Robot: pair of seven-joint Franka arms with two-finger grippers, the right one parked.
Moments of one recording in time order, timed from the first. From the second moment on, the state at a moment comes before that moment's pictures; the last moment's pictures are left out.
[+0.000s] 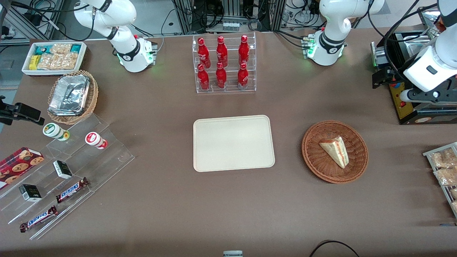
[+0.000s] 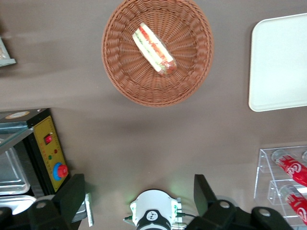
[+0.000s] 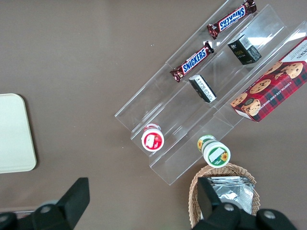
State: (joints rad) arm 0.01 -0.04 -0.09 -1.61 0.00 1.36 0.00
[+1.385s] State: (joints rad) arm 0.01 0.02 -0.07 -2.17 -0.01 2.13 -0.06
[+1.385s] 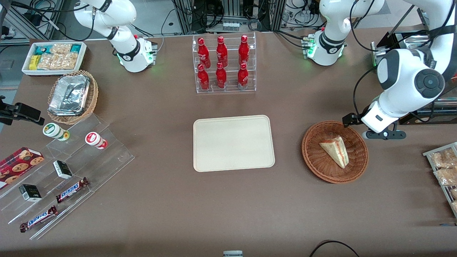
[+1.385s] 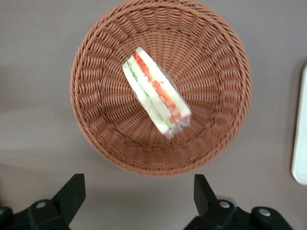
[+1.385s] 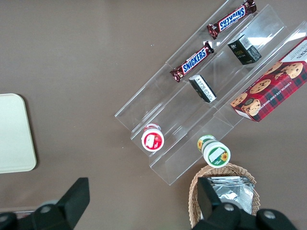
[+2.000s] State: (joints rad) arm 0.01 0.11 -0.07 -2.19 -0.01 2.30 -0.69
